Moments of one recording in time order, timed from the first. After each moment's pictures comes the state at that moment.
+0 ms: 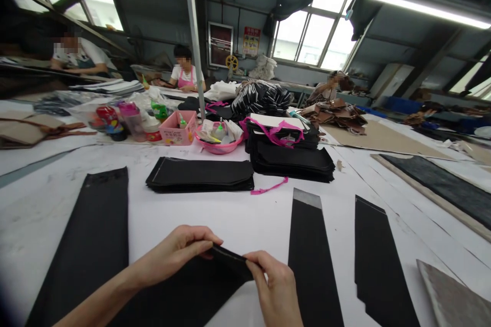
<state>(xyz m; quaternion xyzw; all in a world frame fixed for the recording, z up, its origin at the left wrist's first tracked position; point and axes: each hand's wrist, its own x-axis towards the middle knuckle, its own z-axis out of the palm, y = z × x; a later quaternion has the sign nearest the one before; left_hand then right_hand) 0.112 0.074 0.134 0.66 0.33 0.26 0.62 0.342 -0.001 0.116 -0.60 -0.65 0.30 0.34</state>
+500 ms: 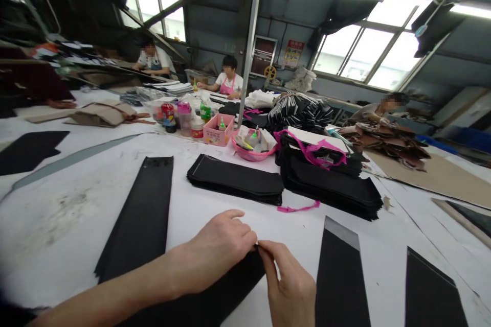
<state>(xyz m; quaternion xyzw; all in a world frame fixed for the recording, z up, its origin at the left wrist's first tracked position) 0.119 0.077 0.184 0.94 0.30 0.18 0.01 0.311 0.036 0.146 -0.54 -0.74 0.12 0.39</state>
